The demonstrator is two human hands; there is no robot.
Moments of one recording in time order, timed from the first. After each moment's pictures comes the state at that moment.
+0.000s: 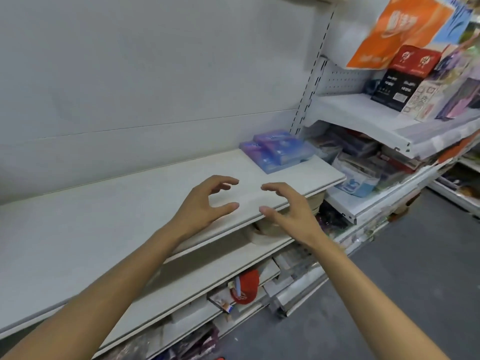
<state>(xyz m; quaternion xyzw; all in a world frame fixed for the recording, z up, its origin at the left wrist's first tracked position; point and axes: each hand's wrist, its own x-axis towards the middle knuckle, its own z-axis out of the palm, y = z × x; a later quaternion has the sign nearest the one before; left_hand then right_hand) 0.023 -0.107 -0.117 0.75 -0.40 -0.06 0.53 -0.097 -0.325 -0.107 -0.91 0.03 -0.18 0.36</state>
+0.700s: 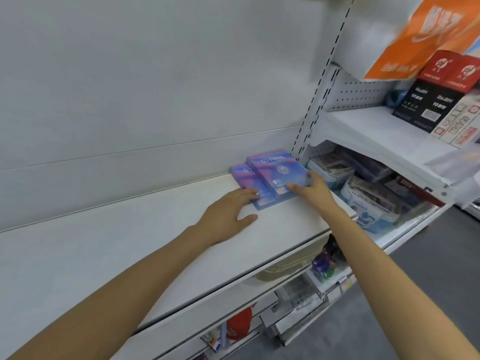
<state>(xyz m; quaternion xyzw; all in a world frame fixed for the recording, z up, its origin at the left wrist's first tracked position) 0.130 -0.269 -0.158 0.84 -0.44 -0.03 0.33 0.061 -0.524 -0.106 -0.88 0.27 -0.12 0.37</state>
